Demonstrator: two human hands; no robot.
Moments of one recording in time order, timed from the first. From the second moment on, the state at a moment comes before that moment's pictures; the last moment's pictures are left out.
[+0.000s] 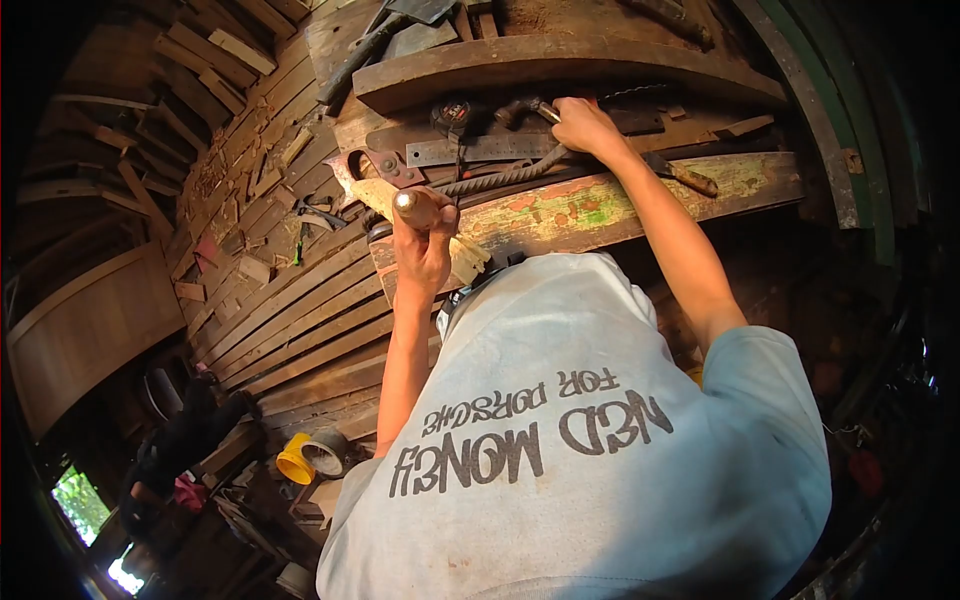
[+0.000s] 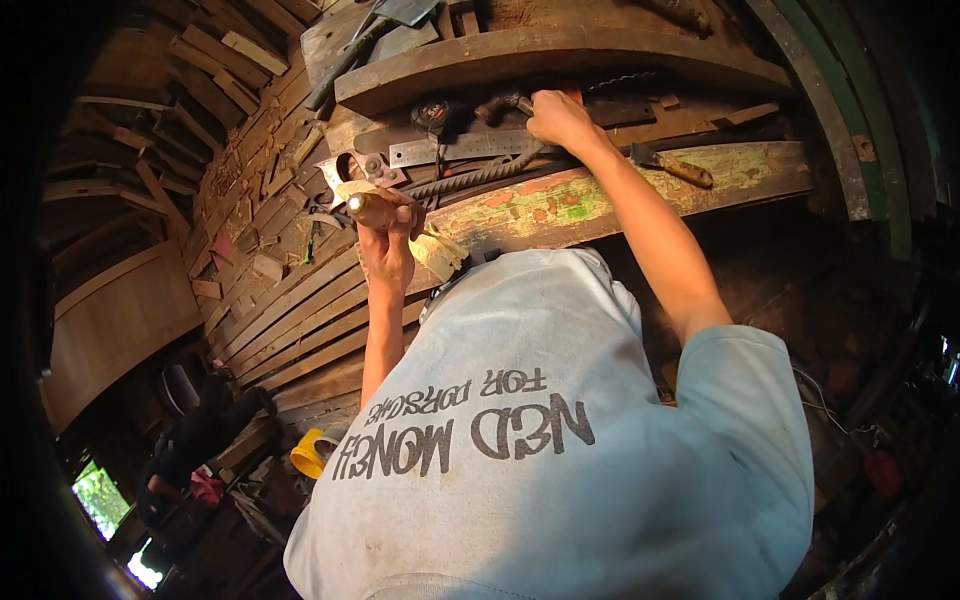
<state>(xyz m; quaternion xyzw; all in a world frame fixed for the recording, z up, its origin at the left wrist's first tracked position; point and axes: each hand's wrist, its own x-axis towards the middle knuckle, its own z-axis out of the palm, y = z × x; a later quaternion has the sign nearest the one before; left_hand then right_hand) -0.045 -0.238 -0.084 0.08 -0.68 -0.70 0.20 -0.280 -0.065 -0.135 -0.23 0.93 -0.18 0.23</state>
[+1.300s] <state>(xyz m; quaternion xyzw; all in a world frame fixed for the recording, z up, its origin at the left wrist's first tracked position) -0.058 -0.236 -0.104 0.06 -0.73 -0.65 0.22 -0.231 -0.085 0.025 -0.58 0.76 -0.24 -0.16</state>
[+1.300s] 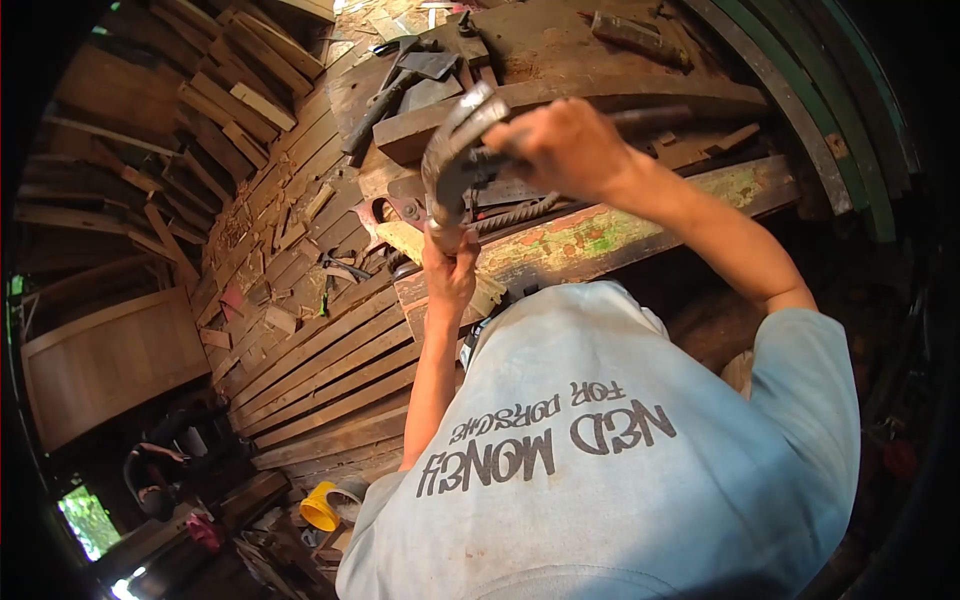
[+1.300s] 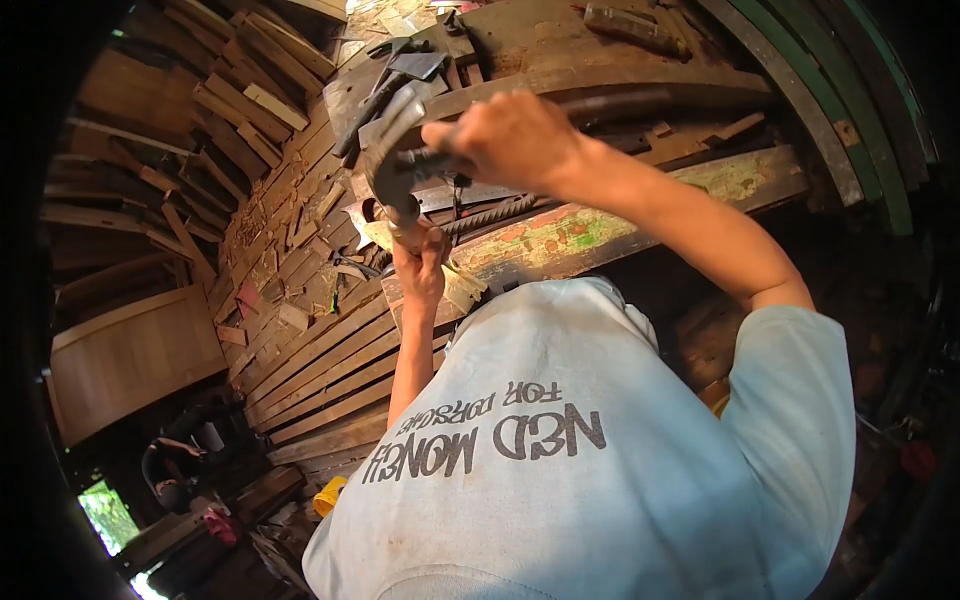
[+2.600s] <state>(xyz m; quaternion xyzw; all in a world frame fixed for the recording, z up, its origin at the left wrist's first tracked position) -0.057 -0.230 -0.103 0.05 -0.71 -0.68 0.21 -0.230 -0.097 0.028 -0.57 0.73 -0.26 -0.27</state>
